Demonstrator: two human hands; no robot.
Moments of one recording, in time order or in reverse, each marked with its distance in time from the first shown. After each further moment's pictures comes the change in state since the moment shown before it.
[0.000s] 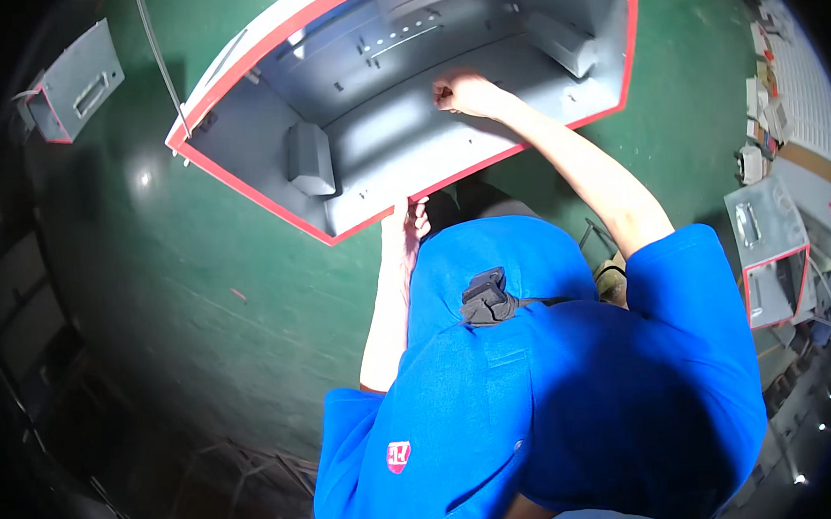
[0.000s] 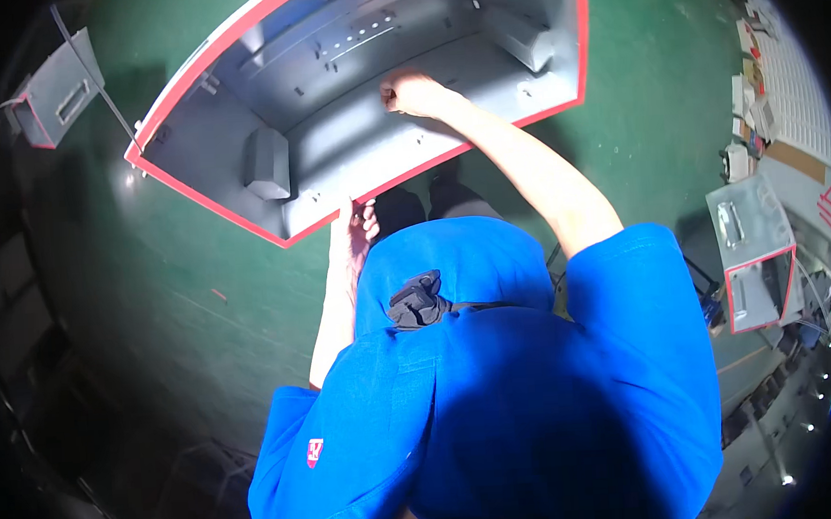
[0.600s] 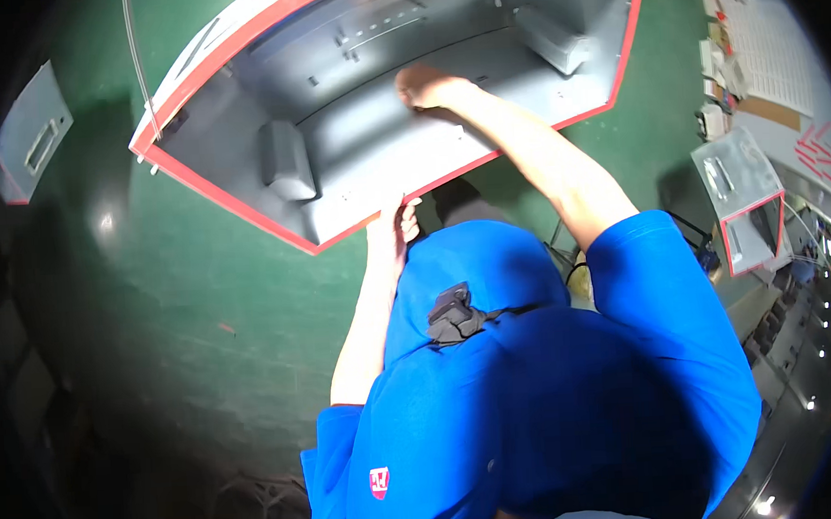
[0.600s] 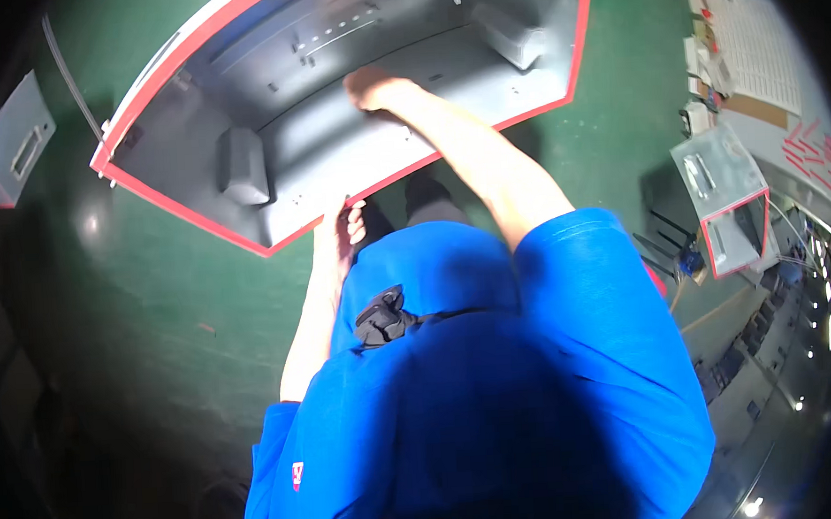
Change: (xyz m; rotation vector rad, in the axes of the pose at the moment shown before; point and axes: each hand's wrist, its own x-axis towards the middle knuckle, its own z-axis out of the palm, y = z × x) left_hand -0.009 0.016 -0.008 0.047 -0.054 -0.144; right_hand 0.030 -0.010 0.035 -0.415 -0.209 0.278
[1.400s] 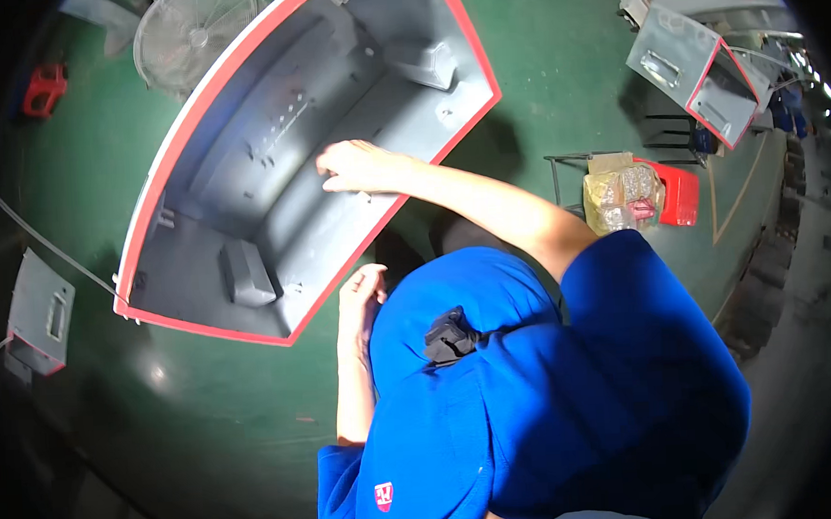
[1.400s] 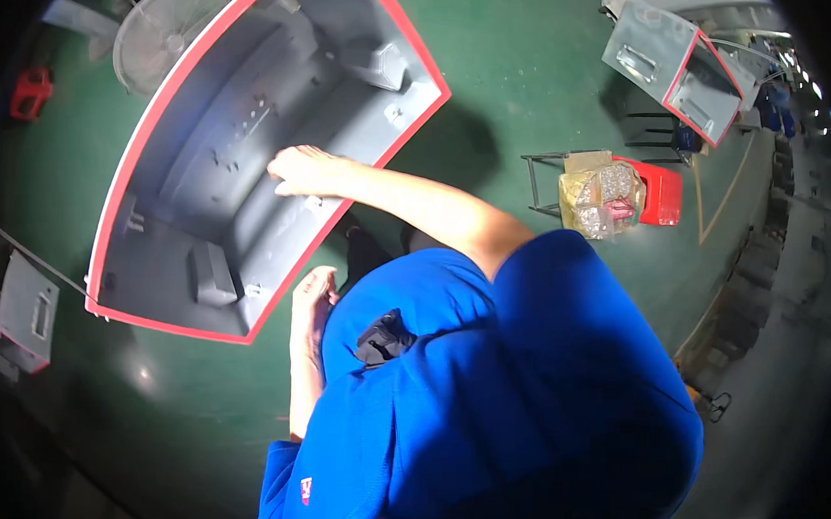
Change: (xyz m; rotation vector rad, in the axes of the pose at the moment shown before) left_hand -0.009 -0.010 0.001 0.509 -0.334 -0.080; right_hand -0.121 0.005 0.008 0.375 0.508 -0.124
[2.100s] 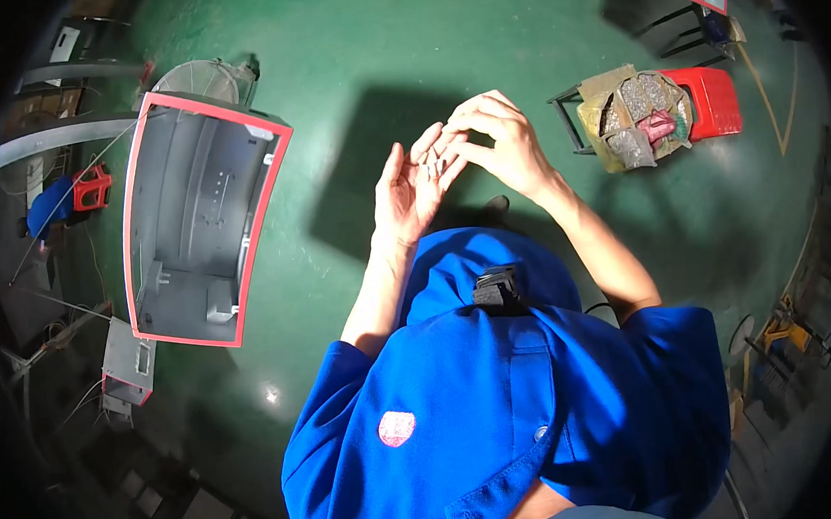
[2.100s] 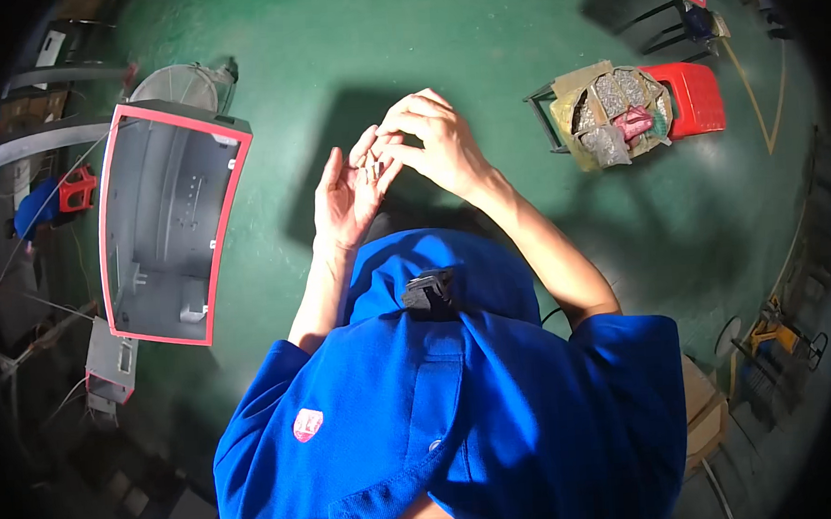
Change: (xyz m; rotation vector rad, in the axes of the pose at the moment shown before) left_hand 0.058 -0.097 0.387 -0.477 -0.557 -0.261; right_hand -0.455 0.080 -0.142 0.052 1.026 0.085
